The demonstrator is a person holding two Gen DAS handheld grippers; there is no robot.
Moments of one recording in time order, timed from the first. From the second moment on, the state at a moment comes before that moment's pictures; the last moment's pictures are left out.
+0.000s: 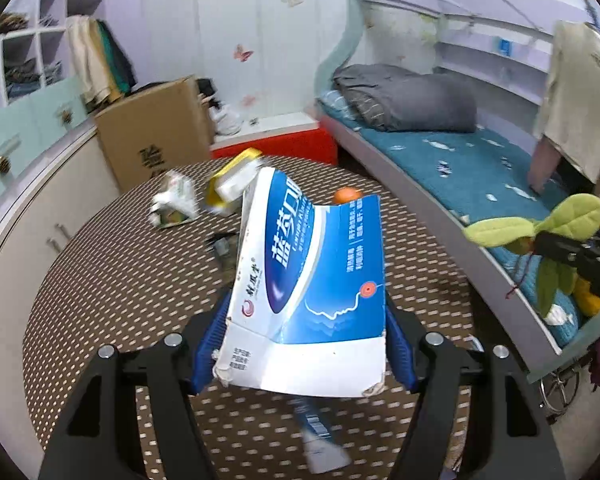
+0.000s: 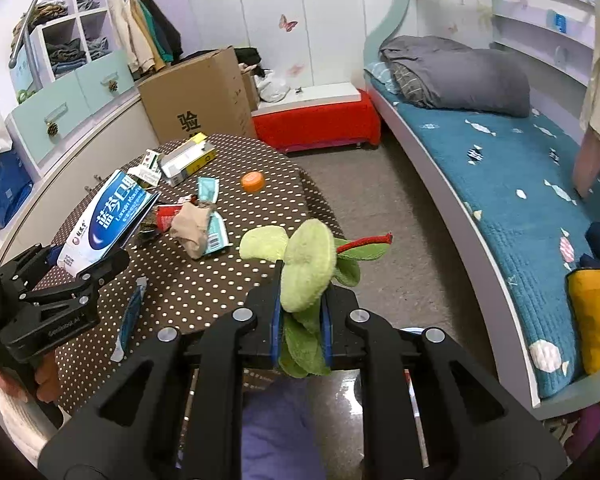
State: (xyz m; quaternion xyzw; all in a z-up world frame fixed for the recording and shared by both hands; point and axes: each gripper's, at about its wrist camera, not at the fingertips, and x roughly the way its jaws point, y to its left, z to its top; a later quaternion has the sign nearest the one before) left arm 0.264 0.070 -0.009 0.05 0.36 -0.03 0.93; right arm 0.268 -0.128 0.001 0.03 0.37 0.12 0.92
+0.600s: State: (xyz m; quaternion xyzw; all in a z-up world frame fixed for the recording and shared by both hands) left arm 0.272 -0.074 -0.013 0.10 0.35 -0.17 0.92; right arm 0.245 -0.225 -0.004 0.07 0.37 0.02 0.92
